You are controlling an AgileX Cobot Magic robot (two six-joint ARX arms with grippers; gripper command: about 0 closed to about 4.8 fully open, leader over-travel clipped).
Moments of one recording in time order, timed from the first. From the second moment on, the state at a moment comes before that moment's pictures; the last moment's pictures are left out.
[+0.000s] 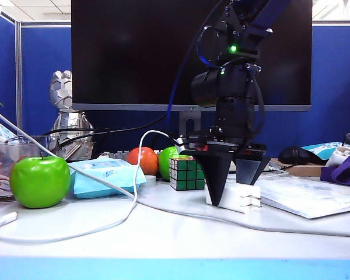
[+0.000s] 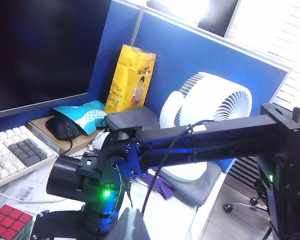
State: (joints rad) left arm -0.31 0.92 0.95 0.00 0.78 -0.29; right arm 0.50 2.16 1.73 -1.10 -0.10 -0.19
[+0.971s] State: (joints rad) left arm -0.31 0.92 0.95 0.00 0.78 -0.29; right arm 0.50 1.93 1.89 -1.27 -0.26 -0.25
